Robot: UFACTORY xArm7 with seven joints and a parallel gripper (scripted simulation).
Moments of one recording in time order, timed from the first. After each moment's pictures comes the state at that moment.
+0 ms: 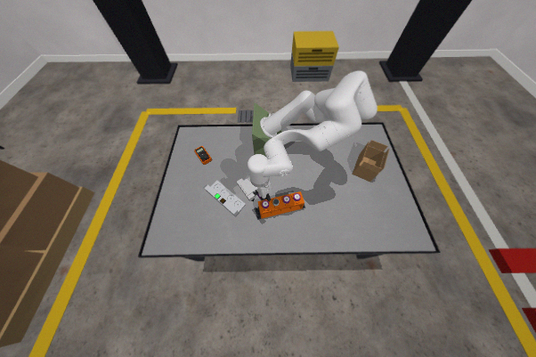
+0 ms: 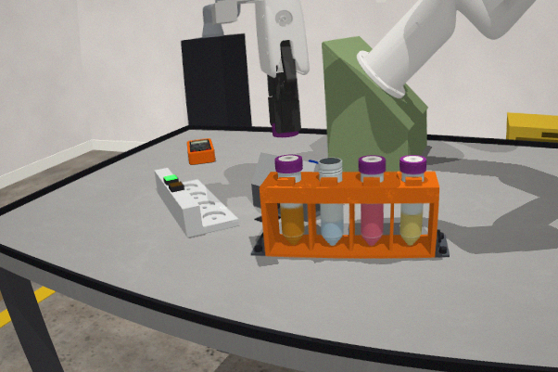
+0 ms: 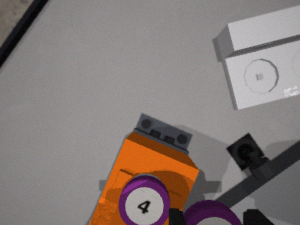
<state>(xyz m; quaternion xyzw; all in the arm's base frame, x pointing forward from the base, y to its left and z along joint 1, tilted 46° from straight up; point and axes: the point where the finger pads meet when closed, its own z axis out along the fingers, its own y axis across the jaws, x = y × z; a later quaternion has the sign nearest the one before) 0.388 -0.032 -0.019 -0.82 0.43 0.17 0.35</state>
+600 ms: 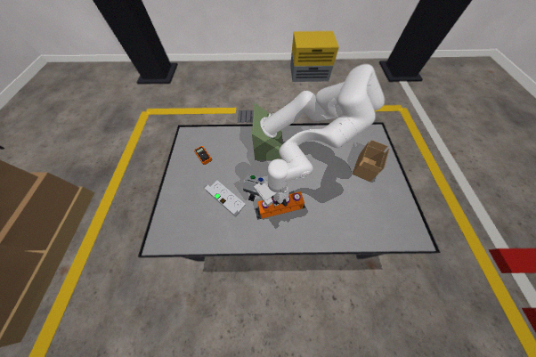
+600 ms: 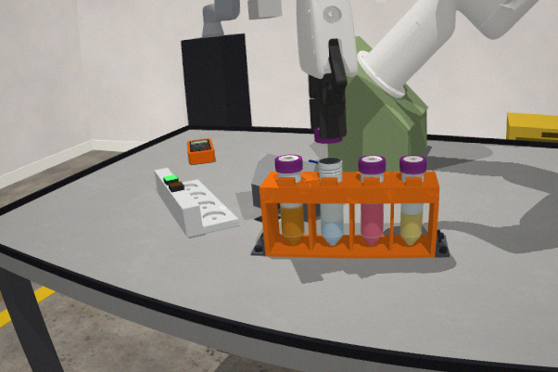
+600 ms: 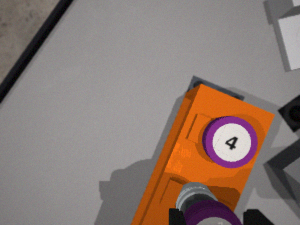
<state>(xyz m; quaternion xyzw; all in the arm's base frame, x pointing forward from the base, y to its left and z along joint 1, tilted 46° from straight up) 0.410 0.014 0.031 -0.82 0.43 0.17 0.35</state>
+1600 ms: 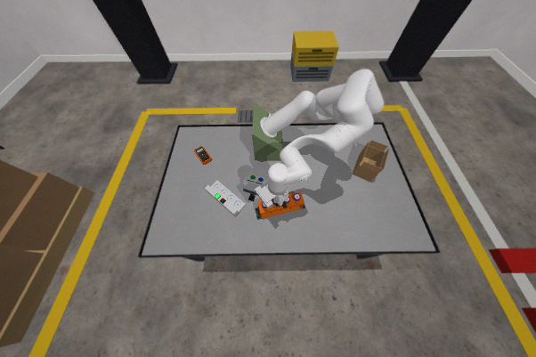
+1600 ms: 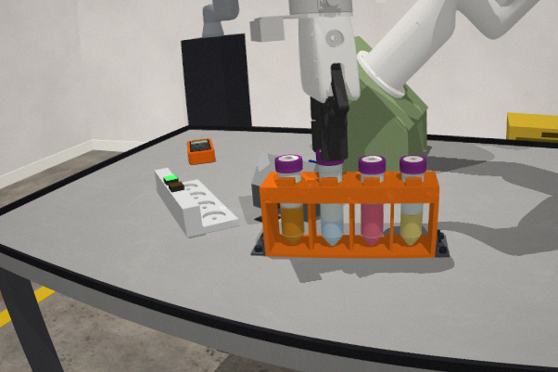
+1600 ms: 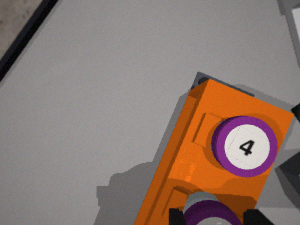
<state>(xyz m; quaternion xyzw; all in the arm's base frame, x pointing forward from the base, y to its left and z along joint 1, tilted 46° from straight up) 0.411 0.034 0.012 -0.82 0.43 0.17 0.35</state>
